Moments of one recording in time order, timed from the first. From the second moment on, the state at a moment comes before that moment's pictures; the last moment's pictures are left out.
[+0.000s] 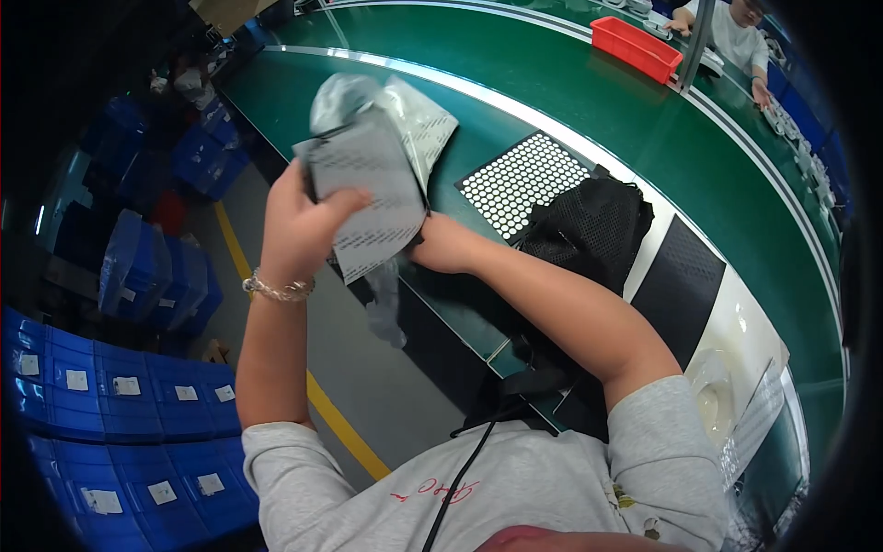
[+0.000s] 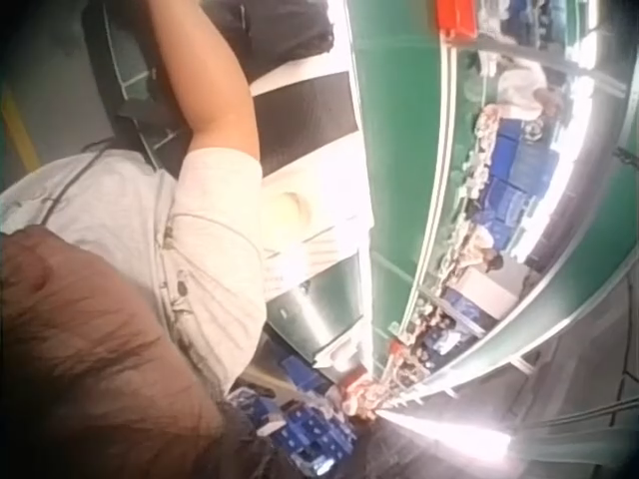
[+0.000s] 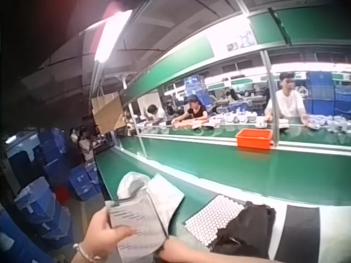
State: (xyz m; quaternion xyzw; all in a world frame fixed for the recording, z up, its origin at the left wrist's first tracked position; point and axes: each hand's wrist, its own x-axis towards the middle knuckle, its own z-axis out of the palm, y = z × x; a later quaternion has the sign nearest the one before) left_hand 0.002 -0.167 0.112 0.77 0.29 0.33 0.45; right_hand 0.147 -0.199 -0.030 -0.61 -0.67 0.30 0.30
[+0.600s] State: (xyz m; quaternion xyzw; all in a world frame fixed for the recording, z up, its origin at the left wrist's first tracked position) left_hand 0.011 -0.191 0.101 0.96 0.10 0.20 0.19; right_hand 0.145 -0.198 -0.084 -0.50 -0.78 0.05 0.37
